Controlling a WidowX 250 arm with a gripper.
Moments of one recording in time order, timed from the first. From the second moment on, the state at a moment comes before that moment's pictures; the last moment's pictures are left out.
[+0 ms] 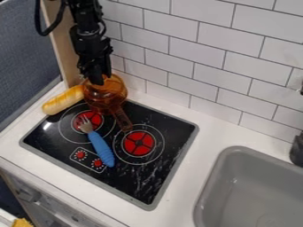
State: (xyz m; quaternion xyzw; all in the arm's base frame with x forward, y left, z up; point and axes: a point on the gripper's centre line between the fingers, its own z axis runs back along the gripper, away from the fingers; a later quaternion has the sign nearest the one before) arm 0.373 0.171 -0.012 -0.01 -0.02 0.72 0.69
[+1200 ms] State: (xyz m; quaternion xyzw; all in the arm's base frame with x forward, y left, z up) arm 0.347 0.154 -0.004 -0.03 -0.02 0.73 0.68
